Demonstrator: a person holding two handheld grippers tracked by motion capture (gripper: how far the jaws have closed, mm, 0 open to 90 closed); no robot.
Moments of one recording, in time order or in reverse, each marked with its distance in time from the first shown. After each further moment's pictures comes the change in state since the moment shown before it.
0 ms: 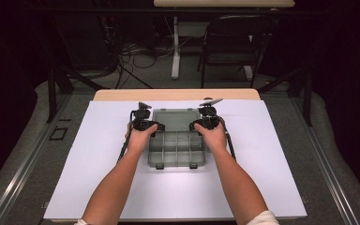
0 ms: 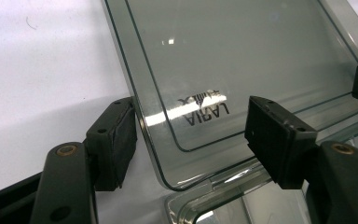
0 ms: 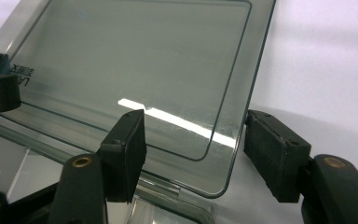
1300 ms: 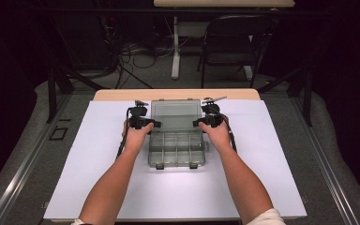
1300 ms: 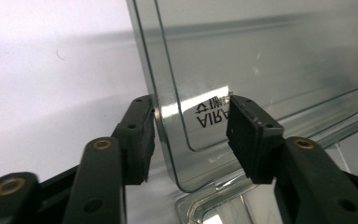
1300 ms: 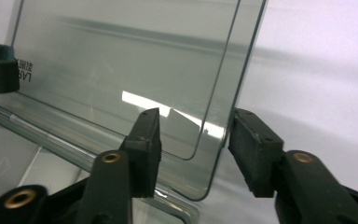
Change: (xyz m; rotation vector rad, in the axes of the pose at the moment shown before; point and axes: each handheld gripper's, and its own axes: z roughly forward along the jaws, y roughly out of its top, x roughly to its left) left arm 0.003 0.004 -0.017 -0.058 0.007 0.048; right arm -0.009 0.004 -0.014 -0.074 0.037 -0.087
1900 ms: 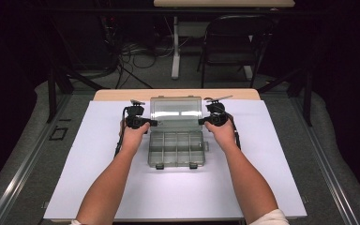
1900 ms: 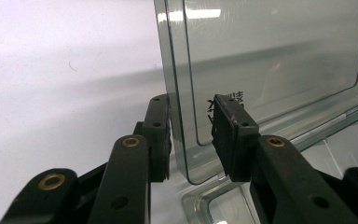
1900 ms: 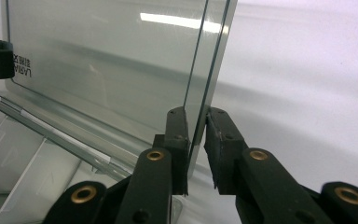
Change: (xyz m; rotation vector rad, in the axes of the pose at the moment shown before) left arm 0.006 -0.001 -0.010 -0.038 -0.025 0.018; right arm -0.013 0.000 -0.011 -0.022 0.038 -0.027
